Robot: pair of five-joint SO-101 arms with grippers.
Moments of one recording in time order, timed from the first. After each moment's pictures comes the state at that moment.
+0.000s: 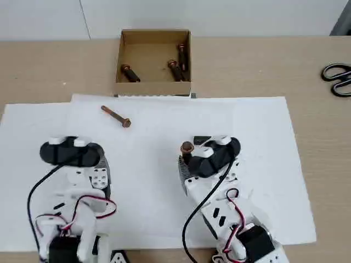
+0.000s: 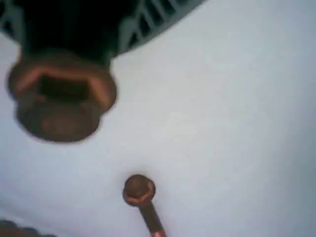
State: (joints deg) left arm -1.4 -103.4 76.8 67.2 2.9; right arm -32.6 -102.9 82.6 50.1 -7.2
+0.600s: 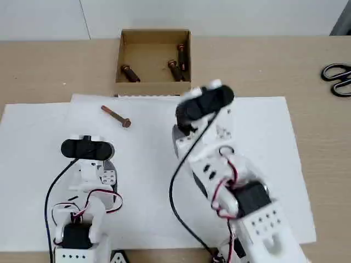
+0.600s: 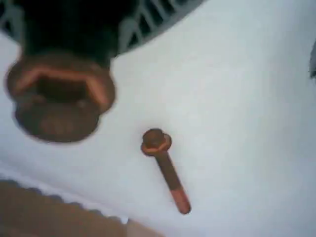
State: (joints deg) left arm -2.1 -103.0 93.8 59.6 2.5; right arm -29.5 -54.0 43.1 49.6 -8.0
